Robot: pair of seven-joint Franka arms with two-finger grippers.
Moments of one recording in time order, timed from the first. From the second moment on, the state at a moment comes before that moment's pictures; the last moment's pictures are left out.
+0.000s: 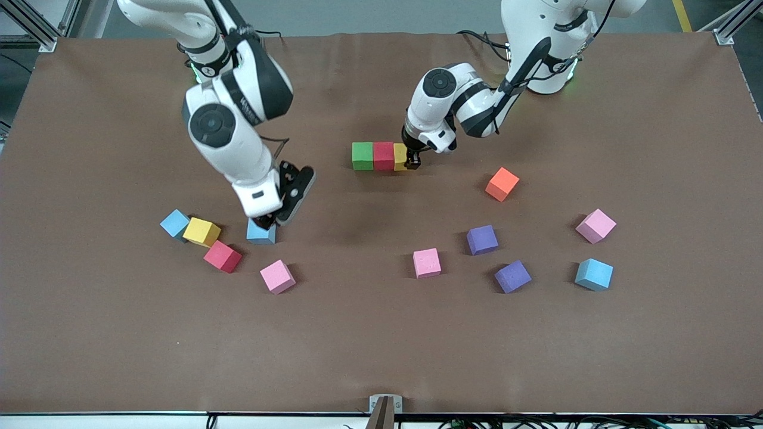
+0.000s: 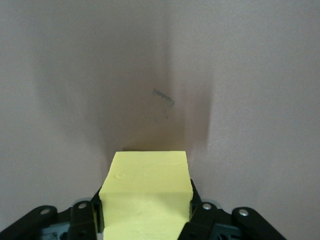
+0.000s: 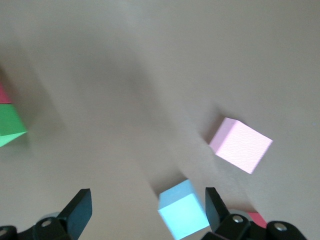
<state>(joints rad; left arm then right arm) -0.45 0.42 -0.48 -2.31 0.13 2.78 -2.62 0.57 0.31 -0.12 -1.82 0.10 2.14 -0.67</state>
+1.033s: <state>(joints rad) -0.47 0.35 -0.49 -2.19 0.14 2.48 -2.62 0.47 0.76 -0.16 -1.48 0.11 2.22 -0.28</state>
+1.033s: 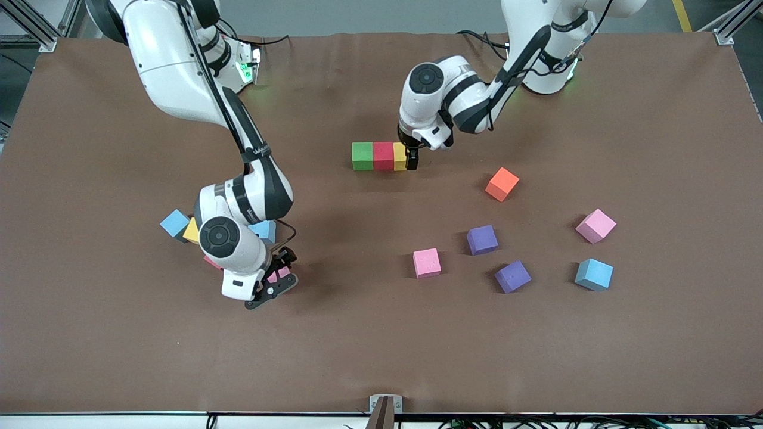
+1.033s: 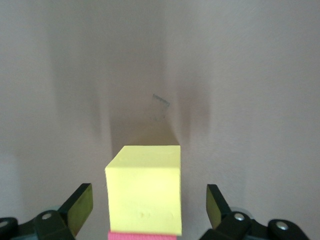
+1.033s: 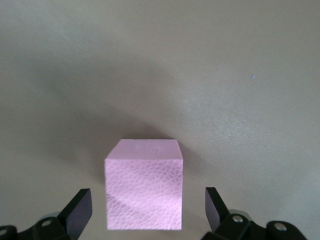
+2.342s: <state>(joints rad) -0.08 0.37 -0.47 -1.77 0.21 2.12 -1.66 0.55 0.73 -0.09 -1.54 0.13 2.26 -0.01</state>
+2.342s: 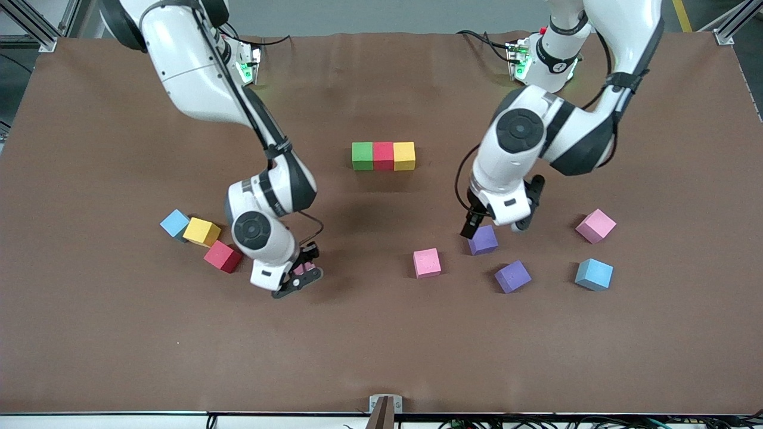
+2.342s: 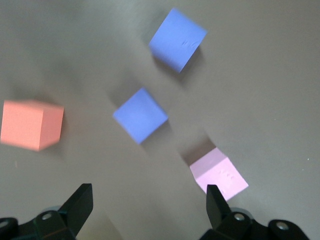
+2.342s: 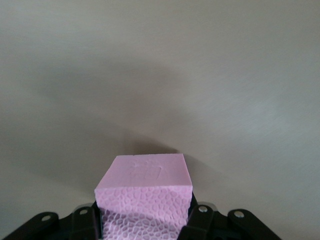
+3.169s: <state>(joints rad) 0.03 0.43 -0.48 -1.74 0.34 2.11 -0.99 0.83 0.56 -0.09 -1.89 0.16 2.40 0.61</state>
